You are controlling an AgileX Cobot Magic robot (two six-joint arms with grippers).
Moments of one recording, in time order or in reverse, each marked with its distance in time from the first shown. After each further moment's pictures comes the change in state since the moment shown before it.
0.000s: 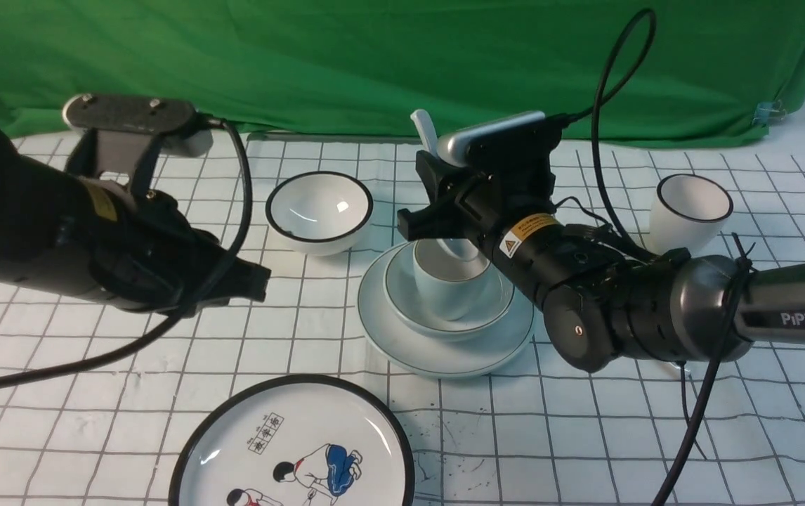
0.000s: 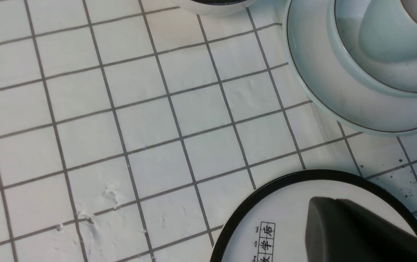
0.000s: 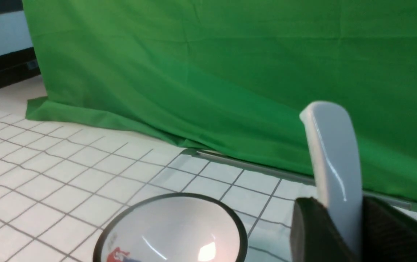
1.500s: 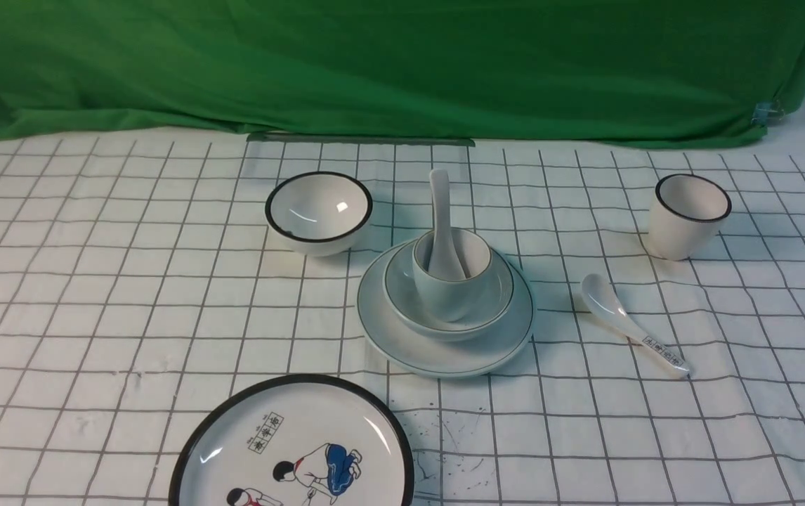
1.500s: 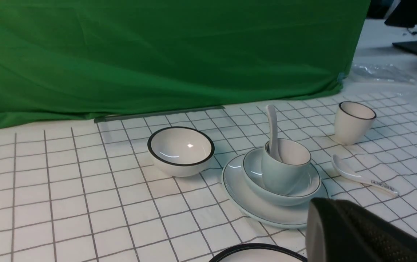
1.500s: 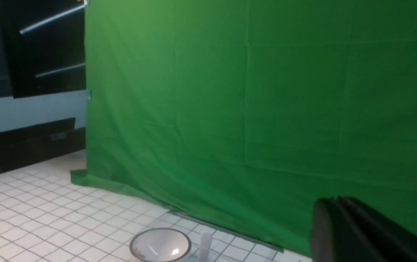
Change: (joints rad) right arm -0.102 -1.641 0.658 -0.048 0.762 -0.118; left arm 0.000 -1.165 0.414 -0.005 -0.042 0.018
